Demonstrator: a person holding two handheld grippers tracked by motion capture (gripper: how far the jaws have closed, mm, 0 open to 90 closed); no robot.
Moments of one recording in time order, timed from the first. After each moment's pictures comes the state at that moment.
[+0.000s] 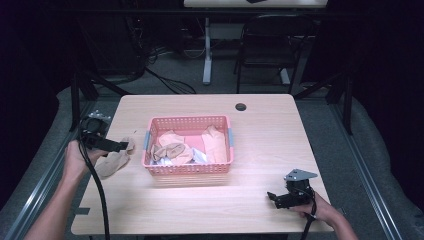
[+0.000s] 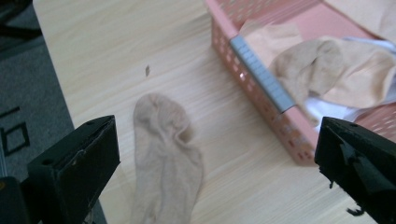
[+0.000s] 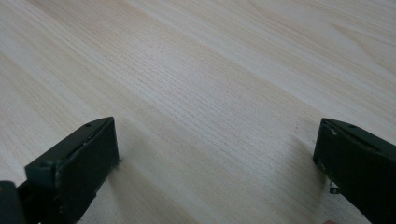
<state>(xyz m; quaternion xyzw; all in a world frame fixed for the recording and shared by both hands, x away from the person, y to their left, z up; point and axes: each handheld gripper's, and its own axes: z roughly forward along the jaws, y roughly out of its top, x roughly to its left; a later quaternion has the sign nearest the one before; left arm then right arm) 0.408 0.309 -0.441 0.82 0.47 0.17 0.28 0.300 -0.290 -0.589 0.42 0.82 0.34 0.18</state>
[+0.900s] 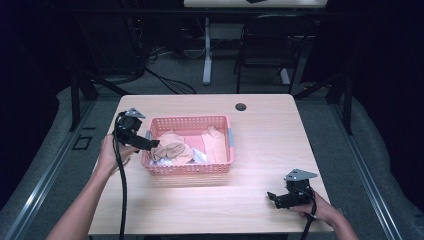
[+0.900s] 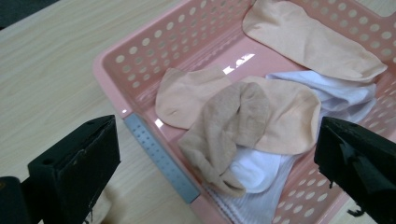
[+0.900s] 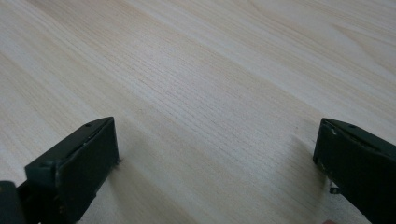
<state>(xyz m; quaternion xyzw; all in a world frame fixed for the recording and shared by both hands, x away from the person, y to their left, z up) 0.430 0.227 -0.454 0.85 0.39 0.15 0.31 0.300 -0.290 -0.589 0.42 0.82 0.34 0.18</state>
